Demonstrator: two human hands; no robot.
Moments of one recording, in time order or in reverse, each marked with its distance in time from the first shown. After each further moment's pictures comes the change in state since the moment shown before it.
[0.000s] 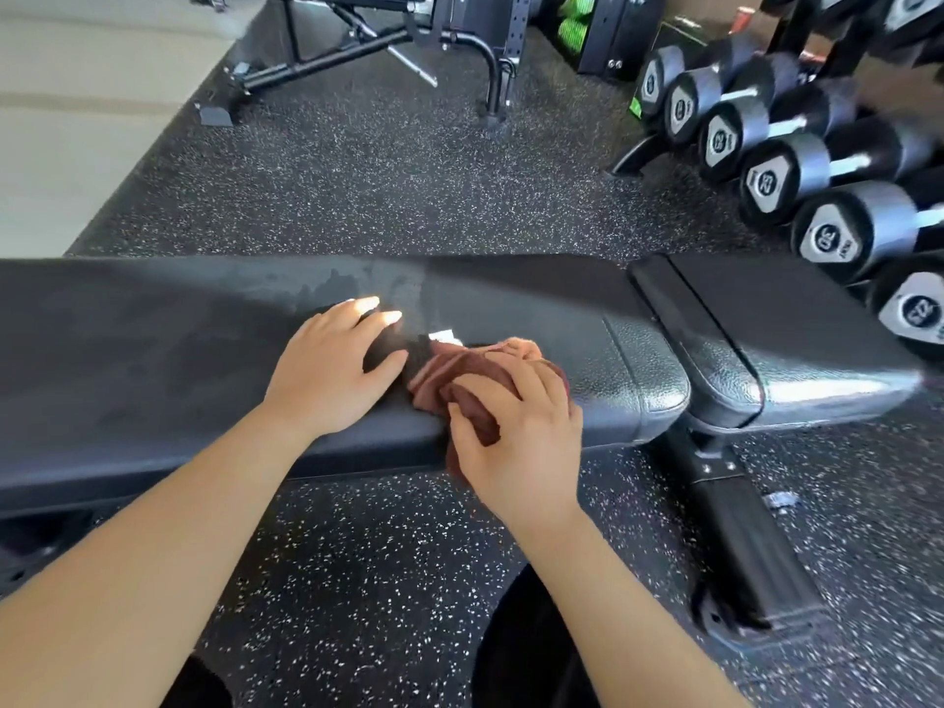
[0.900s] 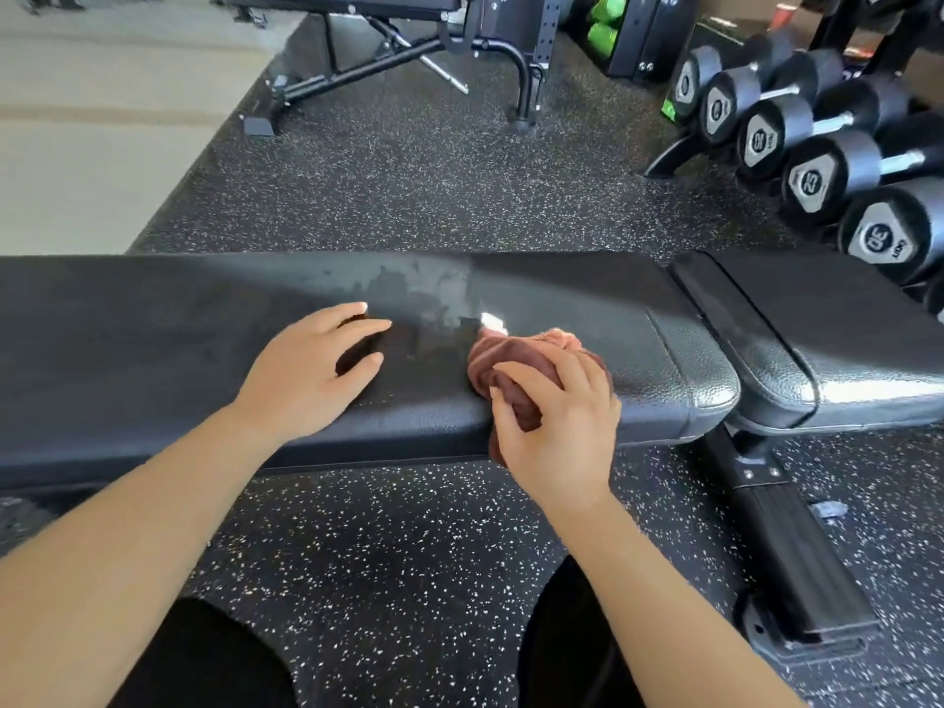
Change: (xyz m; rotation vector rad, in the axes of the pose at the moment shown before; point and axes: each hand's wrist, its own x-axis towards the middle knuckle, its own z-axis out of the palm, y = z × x) left_hand -0.031 -0.057 -0.021 -0.030 -0.002 -0.003; right_hand -0.001 -0.007 0.012 0.050 0.106 0.022
